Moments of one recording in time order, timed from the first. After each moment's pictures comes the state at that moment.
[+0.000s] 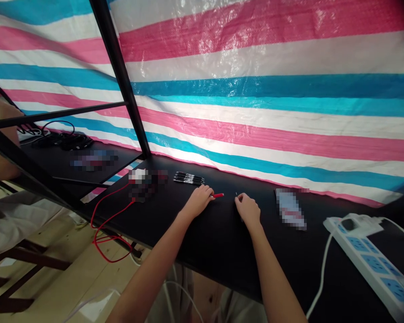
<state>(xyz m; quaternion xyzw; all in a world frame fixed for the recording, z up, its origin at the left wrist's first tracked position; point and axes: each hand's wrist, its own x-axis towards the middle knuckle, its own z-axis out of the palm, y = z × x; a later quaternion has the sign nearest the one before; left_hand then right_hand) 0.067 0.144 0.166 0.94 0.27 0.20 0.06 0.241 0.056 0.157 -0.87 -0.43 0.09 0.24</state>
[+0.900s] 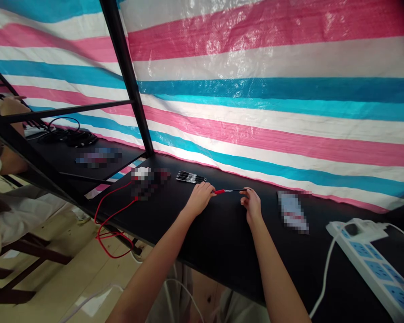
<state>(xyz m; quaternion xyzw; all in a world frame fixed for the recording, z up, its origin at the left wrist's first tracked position) 0.064 0.145 0.168 0.92 0.29 0.25 0.02 0.253 0.072 0.143 -0.56 -0.21 0.34 0.73</state>
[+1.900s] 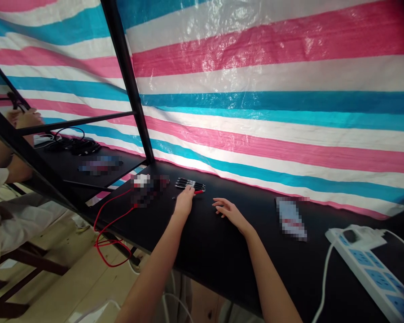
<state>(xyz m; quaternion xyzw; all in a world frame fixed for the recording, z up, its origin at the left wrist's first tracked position) 0.040 0.176 0.155 0.85 0.49 0.18 -0.02 0.224 0.071 0.149 -0.52 -0.56 0.45 0.46</state>
